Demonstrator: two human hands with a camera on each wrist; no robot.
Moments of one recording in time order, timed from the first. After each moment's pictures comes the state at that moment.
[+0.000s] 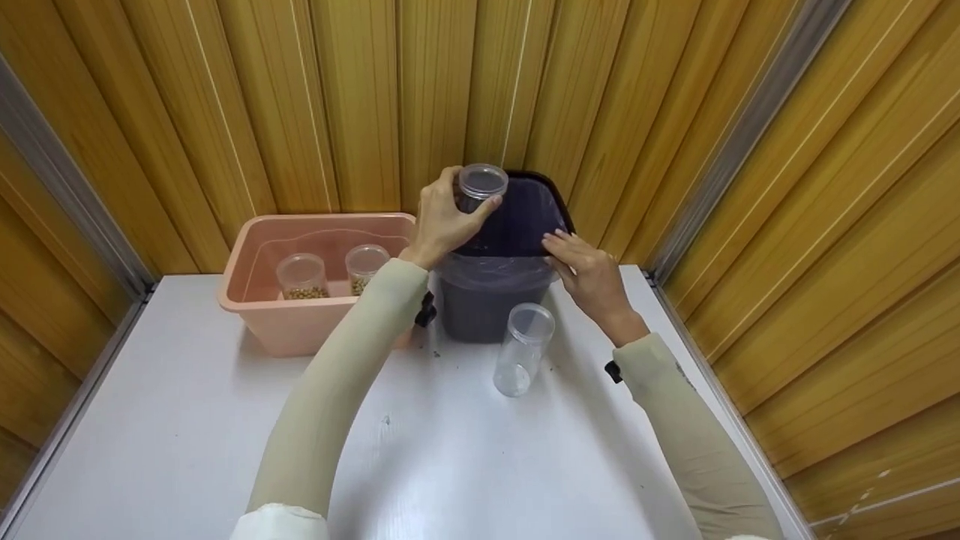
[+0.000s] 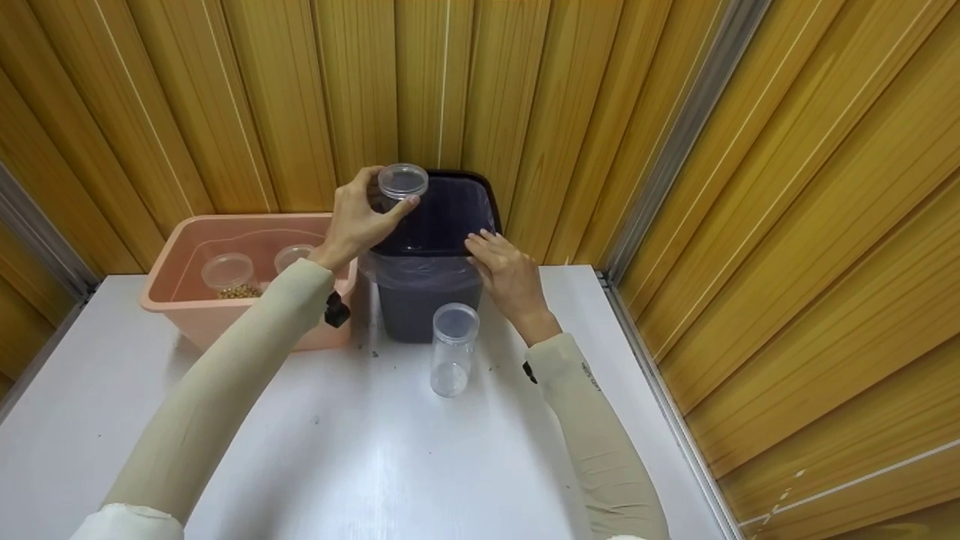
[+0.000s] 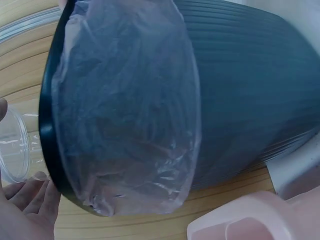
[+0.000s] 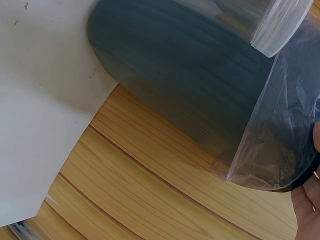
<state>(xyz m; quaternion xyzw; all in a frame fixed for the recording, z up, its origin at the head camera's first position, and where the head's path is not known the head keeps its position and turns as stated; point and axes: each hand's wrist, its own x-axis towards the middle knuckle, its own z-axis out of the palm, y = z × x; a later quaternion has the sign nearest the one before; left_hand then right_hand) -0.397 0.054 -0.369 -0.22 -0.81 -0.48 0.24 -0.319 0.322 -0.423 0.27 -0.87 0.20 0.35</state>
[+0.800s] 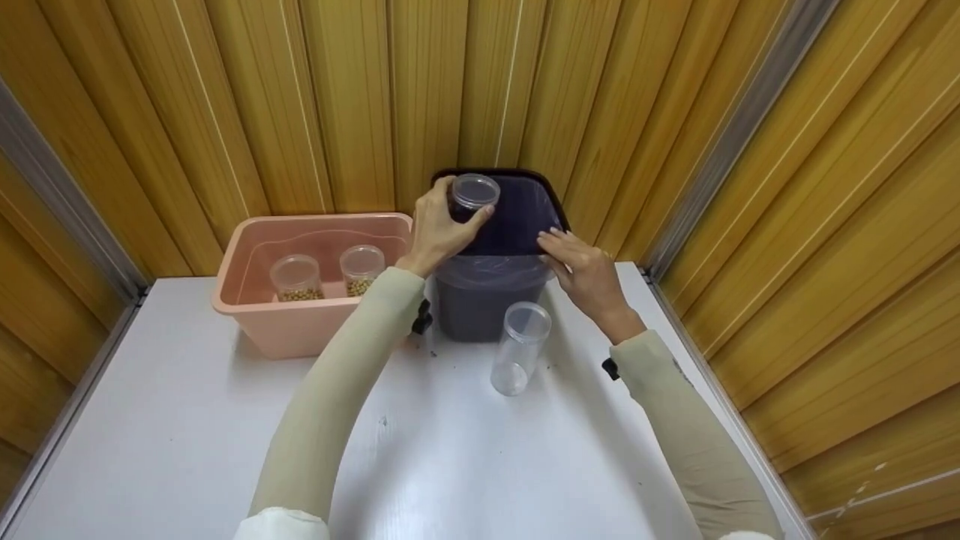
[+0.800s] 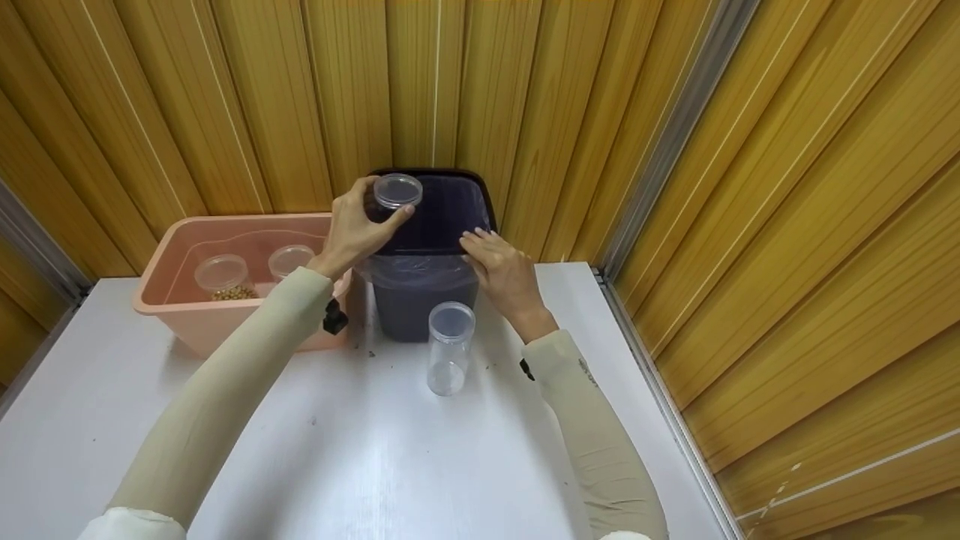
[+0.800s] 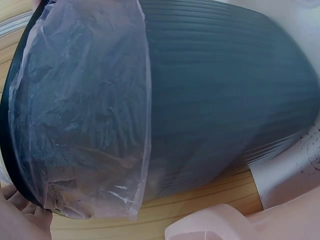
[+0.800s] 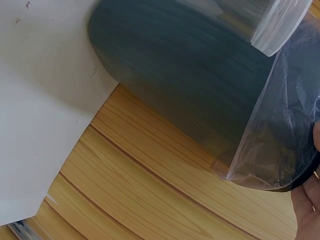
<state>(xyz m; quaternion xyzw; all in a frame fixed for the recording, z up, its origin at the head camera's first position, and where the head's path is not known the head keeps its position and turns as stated) -0.402 0.049 -0.392 -0.22 -0.81 -0.48 0.26 -0.320 0.318 -0.420 0.28 -0.87 0.20 0.34</state>
